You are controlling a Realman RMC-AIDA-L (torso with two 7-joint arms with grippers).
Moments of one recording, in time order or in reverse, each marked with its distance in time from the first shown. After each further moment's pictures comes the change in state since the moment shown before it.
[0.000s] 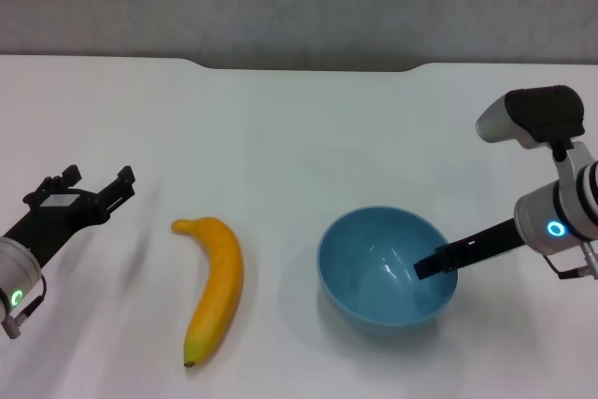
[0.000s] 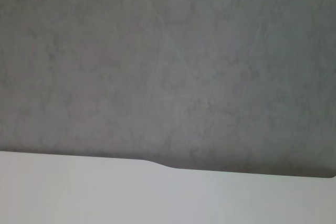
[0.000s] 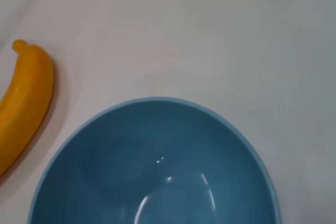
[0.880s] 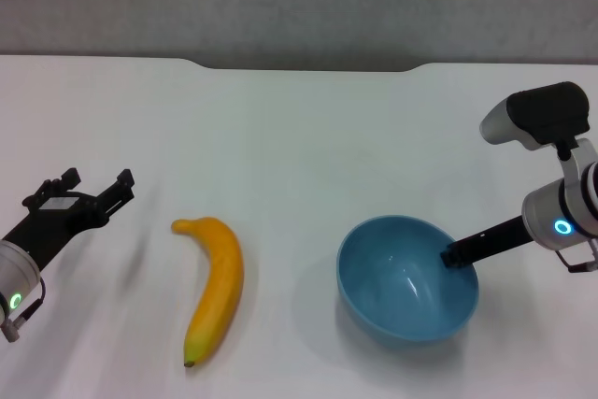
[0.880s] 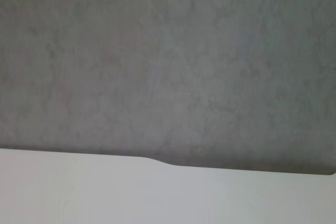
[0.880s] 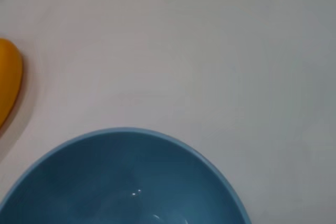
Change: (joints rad) left arm 0.006 0.000 0.000 0.000 0.006 -0.001 0.000; right arm -0.008 -0.001 -0.012 -0.009 -0.054 -0.053 -0.017
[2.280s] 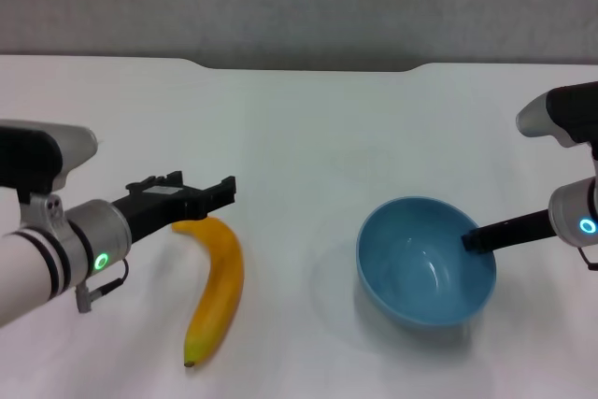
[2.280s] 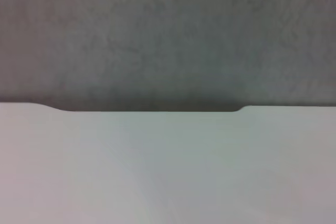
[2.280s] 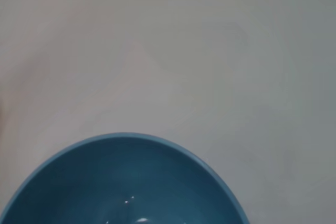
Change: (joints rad) left arm 0.073 0.186 0.576 -0.743 0.579 0.681 -1.040; right arm -0.107 0.000 0.015 -0.114 0.011 -0.054 0.012
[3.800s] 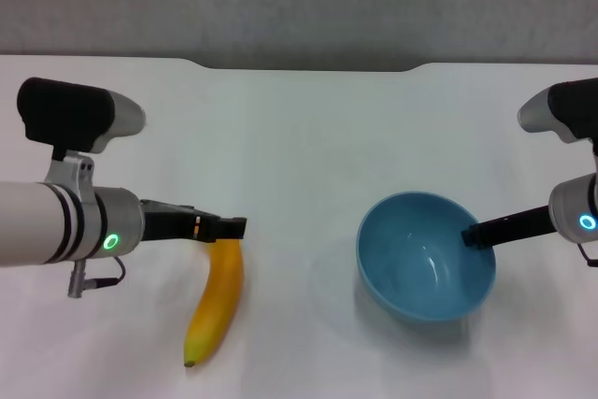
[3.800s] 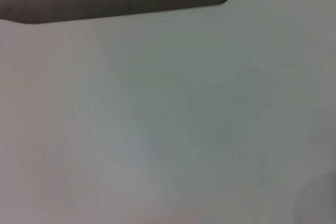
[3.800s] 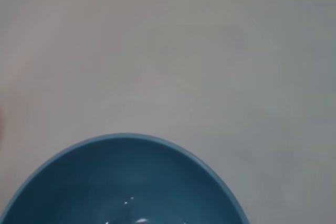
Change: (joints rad) left arm -0.063 -0.175 -0.466 -0.152 1.483 -0.667 -1.065; right arm 0.002 -0.002 -0.001 -0.002 0.006 -0.007 0.009
